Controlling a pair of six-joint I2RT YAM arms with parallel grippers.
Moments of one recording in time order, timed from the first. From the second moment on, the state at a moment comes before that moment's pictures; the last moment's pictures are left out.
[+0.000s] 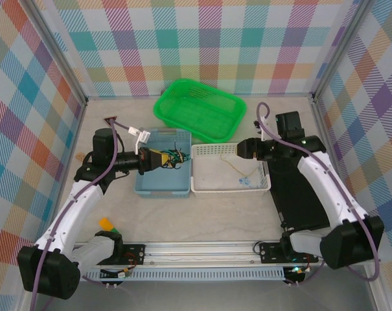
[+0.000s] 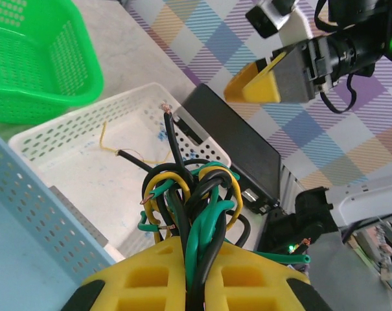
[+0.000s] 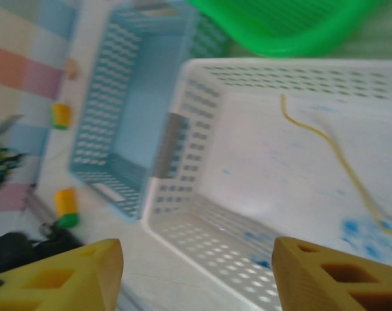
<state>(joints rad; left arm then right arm) -0.19 1.02 0.85 -0.36 0.99 -0.19 0.24 1.22 1.15 -0.81 -0.66 0.25</state>
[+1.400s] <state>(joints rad) -0.46 1.03 0.90 -0.41 0.91 0.10 0.57 1.20 1.07 -0.38 -0.73 0.45</state>
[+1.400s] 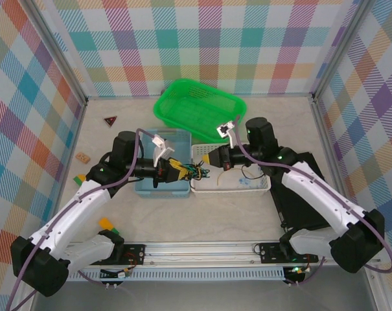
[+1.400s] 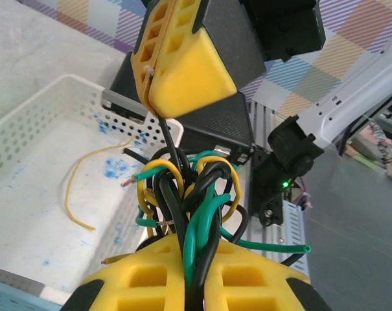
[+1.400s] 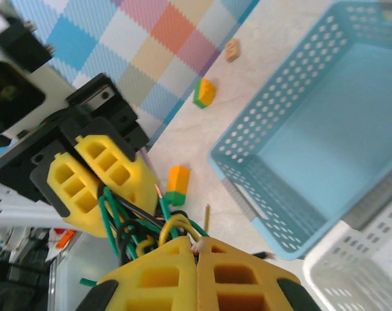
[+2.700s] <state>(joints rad) -0.48 1.05 0.91 -0.51 0.99 0.13 0.60 1.27 1.03 -0.37 -0.94 0.38</state>
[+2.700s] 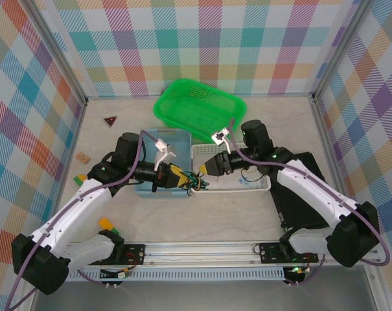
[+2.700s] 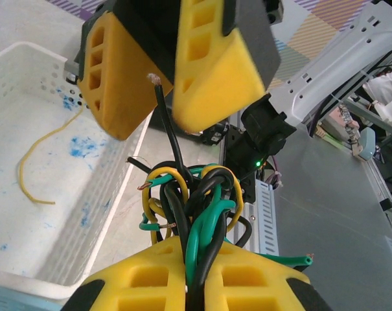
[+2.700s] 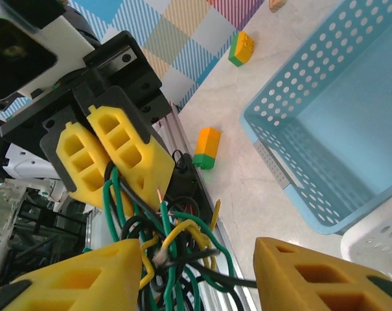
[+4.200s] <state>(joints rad) -0.51 1.07 0.93 -0.40 0.91 0.17 0.51 1.17 1.25 -0.72 -0.53 0.48</state>
